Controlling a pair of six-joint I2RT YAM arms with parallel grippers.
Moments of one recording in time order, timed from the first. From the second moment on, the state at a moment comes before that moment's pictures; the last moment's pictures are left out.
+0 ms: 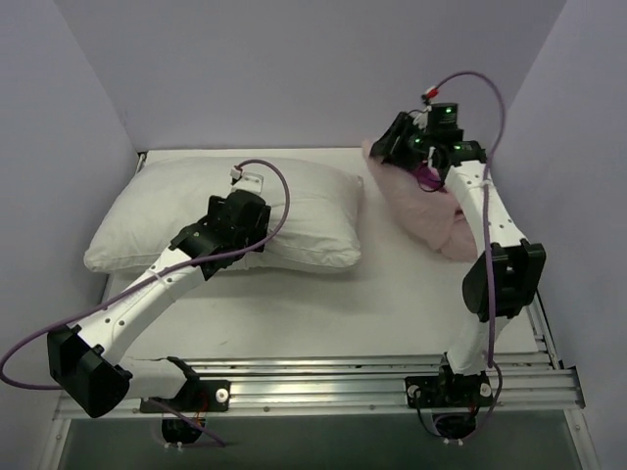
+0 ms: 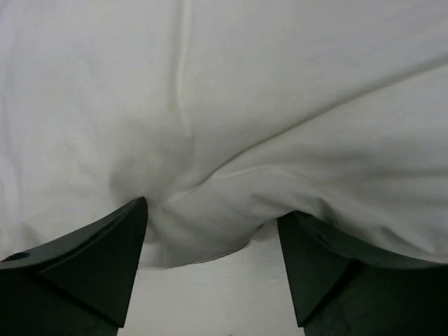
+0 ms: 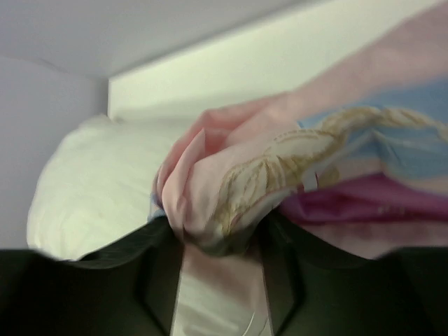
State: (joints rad) left arm -0.67 1.30 1.21 -0.70 -0.59 -0.23; right arm 0.08 1.78 1.84 -0.48 -0.38 0.65
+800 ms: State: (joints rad) left arm -0.66 0.88 1.58 -0.94 -0.59 -0.27; right arm 0.16 0.97 1.56 -0.63 0.19 0.34
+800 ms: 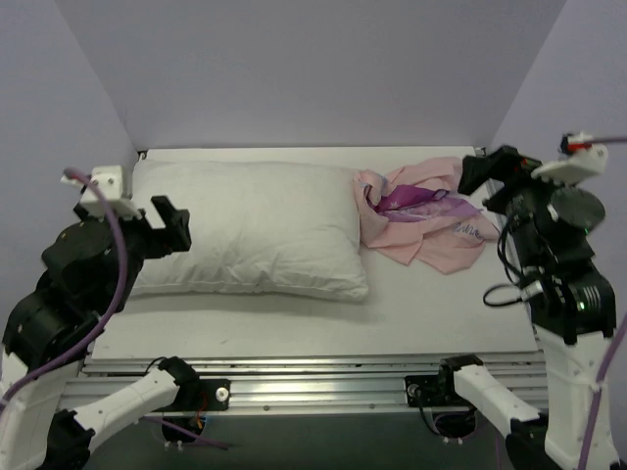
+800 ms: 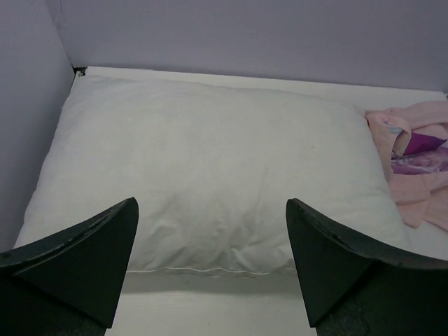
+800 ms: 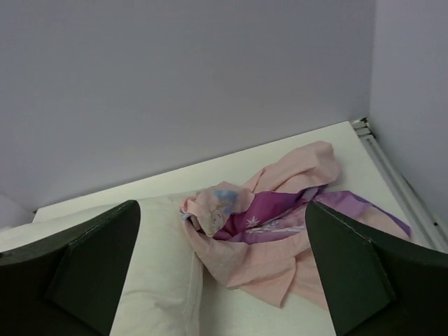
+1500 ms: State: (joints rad) left arm -0.66 0.40 1.28 -1.09 -0.70 -0.34; right arm 0.17 0.31 1.17 -0.79 0.46 0.25
